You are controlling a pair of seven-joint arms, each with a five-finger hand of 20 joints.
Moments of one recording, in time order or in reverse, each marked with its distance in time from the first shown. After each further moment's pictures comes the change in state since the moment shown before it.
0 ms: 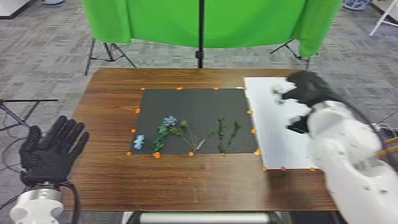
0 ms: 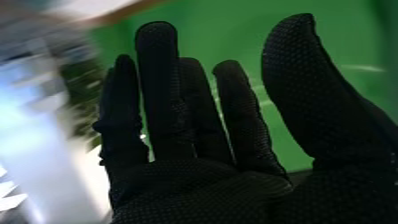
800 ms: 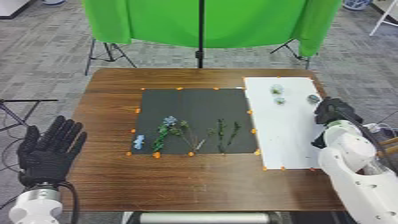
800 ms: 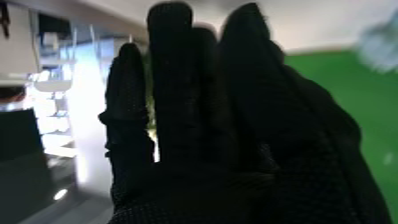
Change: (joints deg) left arm -0.2 -0.4 0.1 -0.1 0.9 0.7 0.3; right arm 1.7 3.2 -3.4 19.7 -7.7 9.9 1.8
